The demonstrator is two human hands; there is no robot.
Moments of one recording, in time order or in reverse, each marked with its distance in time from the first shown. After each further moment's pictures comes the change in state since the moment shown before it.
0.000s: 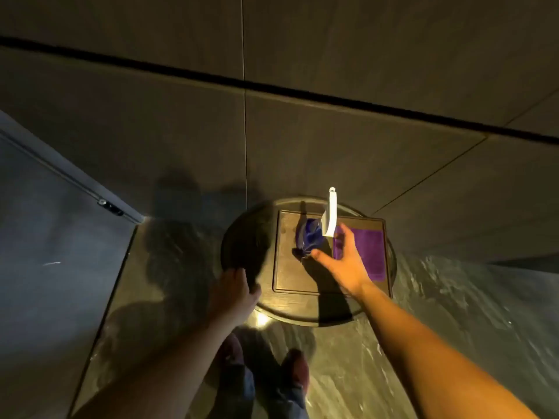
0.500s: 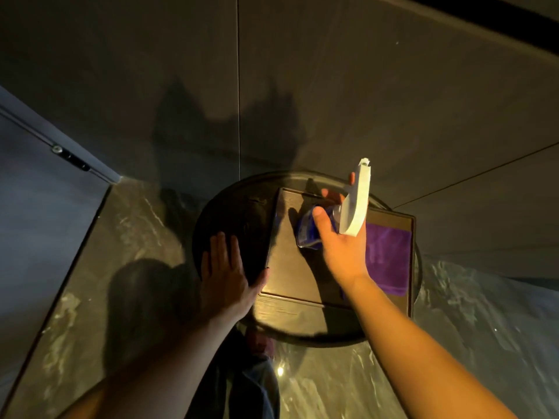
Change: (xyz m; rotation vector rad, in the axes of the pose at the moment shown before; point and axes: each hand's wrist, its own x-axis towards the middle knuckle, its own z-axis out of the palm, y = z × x) left_hand 0.092 -0.007 0.090 0.261 0.374 0.030; right_hand 0.088 0.036 0.045 0.119 0.177 -0.209
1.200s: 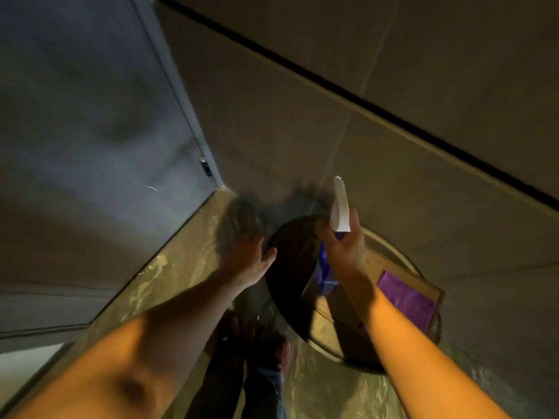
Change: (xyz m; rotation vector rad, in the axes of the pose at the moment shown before) left_hand -0.070 -0.021 -0.199 -0.191 -0.023 -0.254; right_hand -0.058 -0.150 0.031 -0.047 -0.385 -0.229
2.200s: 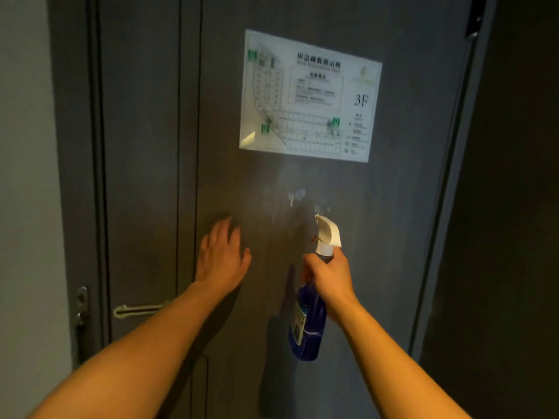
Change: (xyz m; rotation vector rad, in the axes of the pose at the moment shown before) left_hand -0.334 -0.332 -0.631 0.310 1.469 -0.426; right_hand -0.147 -0.652 0.344 0.387 -0.660 -0.693
